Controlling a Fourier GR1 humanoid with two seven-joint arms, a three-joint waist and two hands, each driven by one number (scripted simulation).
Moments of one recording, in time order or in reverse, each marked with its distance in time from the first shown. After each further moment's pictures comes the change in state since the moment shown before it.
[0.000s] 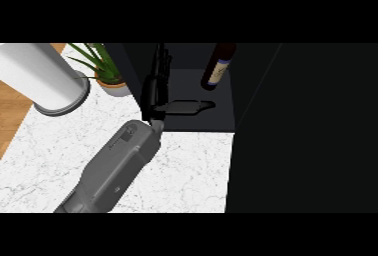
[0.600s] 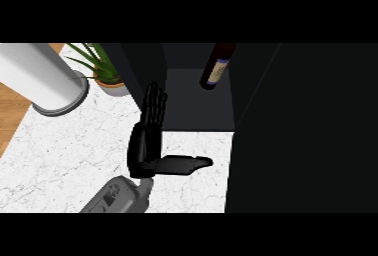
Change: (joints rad) left arm 0.411 0.066 -0.179 -0.547 -0.082 0.114 0.076; right arm -0.038 -0.017 -0.002 0.002 0.009 -0.017 0.011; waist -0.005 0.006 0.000
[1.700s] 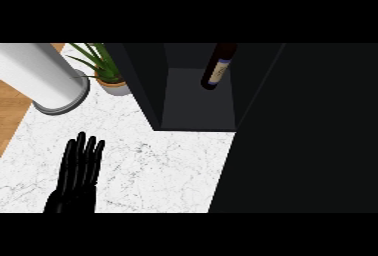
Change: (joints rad) left arm 0.516 0.313 0.026 -0.506 -0.007 -0.076 -0.056; right arm -0.067 -0.093 0.255 0.011 0.001 0.158 0.143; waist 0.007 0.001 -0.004
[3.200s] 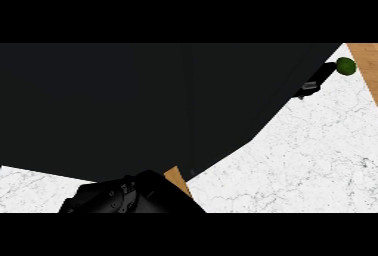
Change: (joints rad) left arm 0.291 0.285 0.467 -0.094 0.342 -0.458 -0.058; right arm -0.955 0.254 0.129 0.533 -0.133 -0.594 0.192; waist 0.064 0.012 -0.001
